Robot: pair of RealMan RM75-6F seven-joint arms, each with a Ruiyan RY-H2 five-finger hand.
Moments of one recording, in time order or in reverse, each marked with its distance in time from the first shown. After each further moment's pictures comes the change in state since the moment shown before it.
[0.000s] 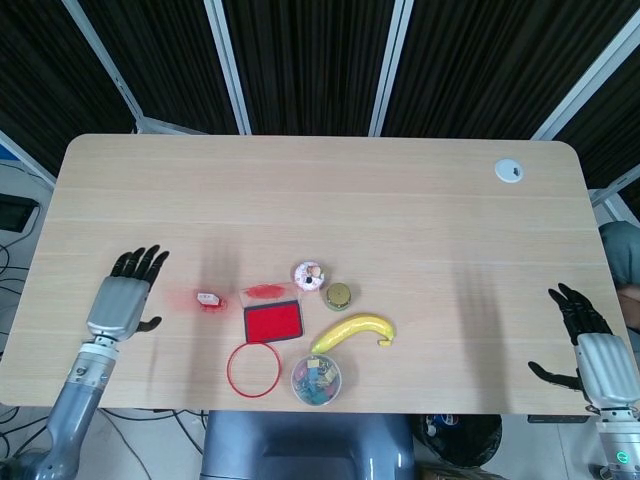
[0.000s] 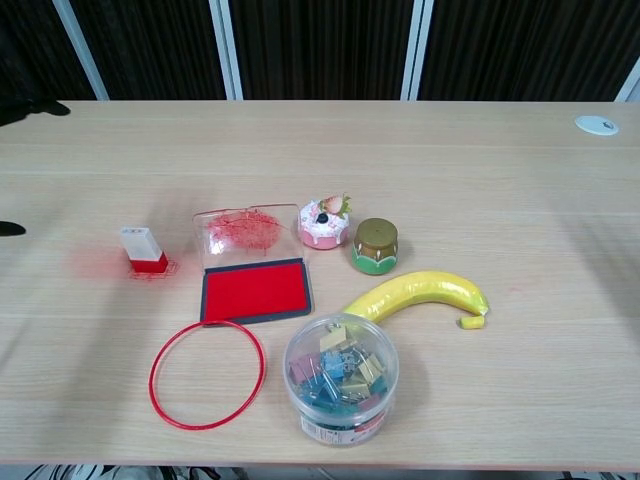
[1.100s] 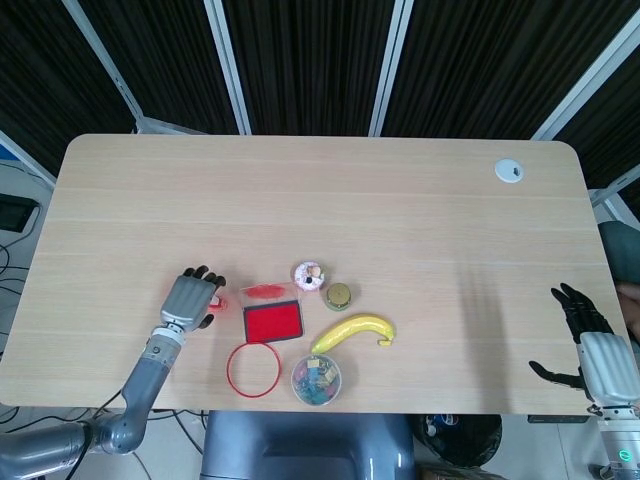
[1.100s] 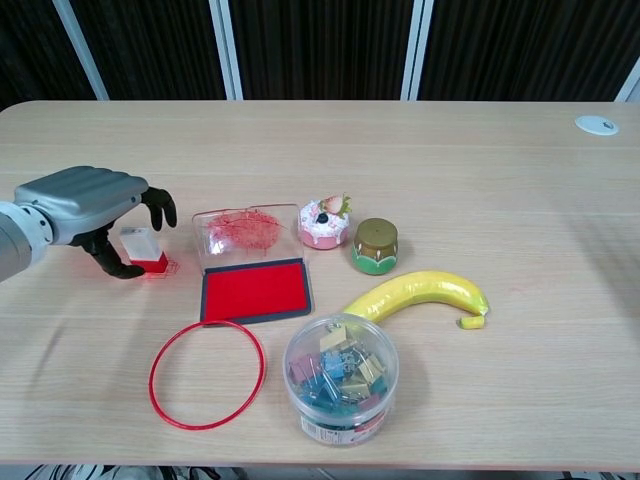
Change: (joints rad) left arm -0.199 -0.288 0.014 0.281 -0.162 -0.154 0.093; right arm 0.003 0.011 0.004 -0.013 0.022 -0.022 0.026
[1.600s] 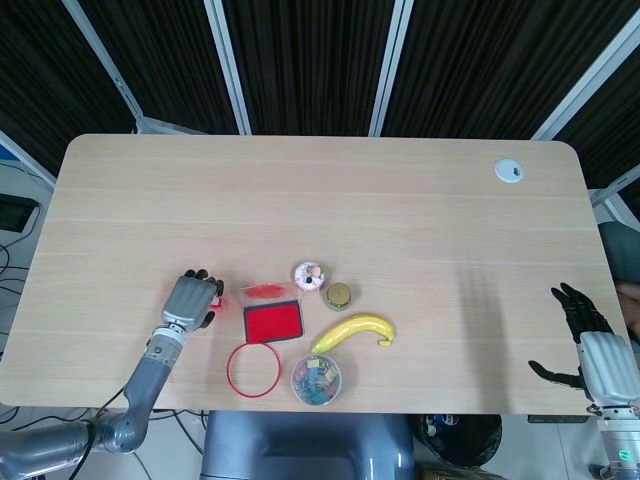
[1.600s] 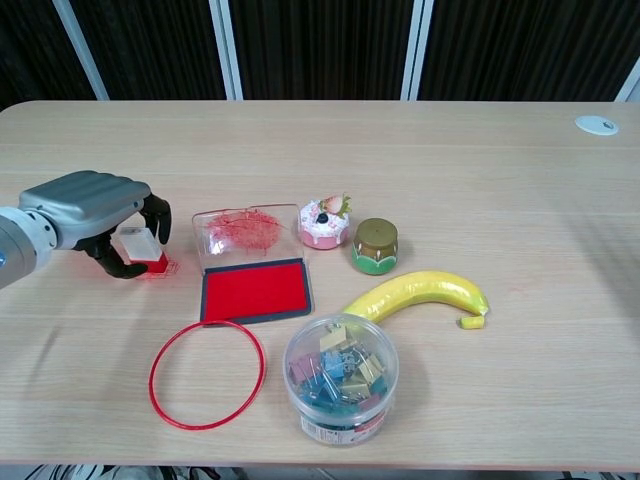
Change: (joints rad) left arm -0.012 -0.014 0.021 0.033 0.003 0.010 -0.020; right arm 0.000 -0.001 0.002 -0.003 0.001 0.000 0.003
